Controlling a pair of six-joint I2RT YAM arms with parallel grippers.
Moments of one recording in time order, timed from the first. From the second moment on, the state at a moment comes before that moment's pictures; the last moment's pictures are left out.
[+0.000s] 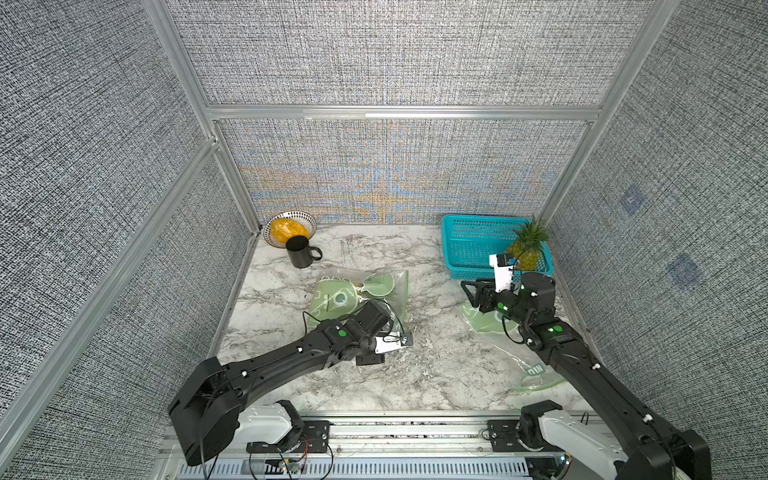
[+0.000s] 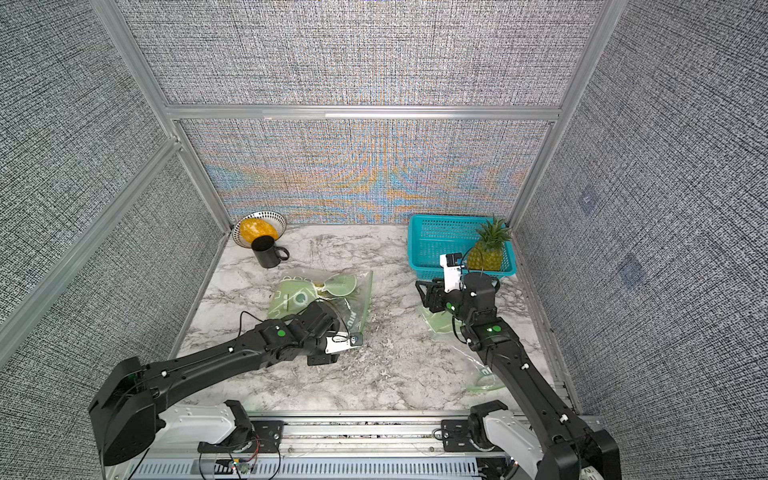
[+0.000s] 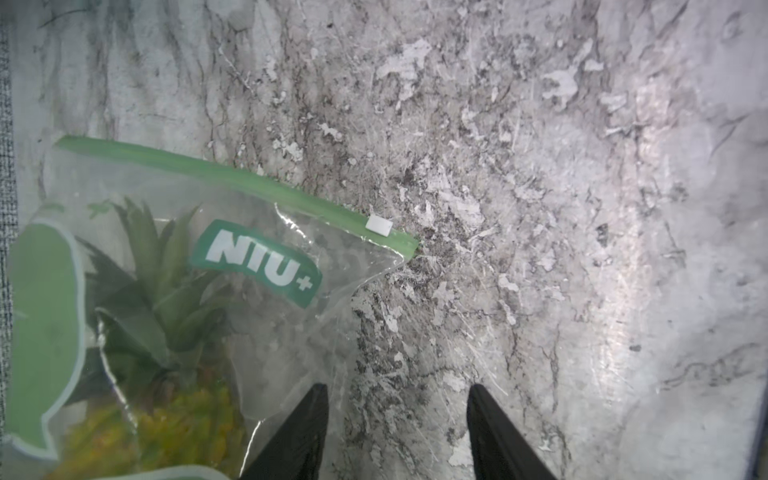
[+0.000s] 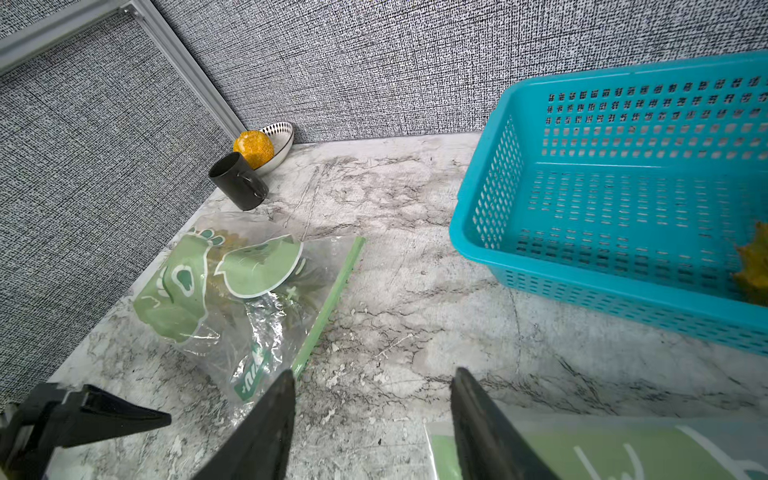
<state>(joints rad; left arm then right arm) -0.91 1.32 0.81 -0.56 -0.01 0.74 0.23 0.99 0.67 -0.04 -0.33 0.25</state>
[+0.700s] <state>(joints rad) -0.91 1.72 0.87 -0.22 -0.20 1.05 0.17 0.98 0.67 -0.05 -0.37 0.25</state>
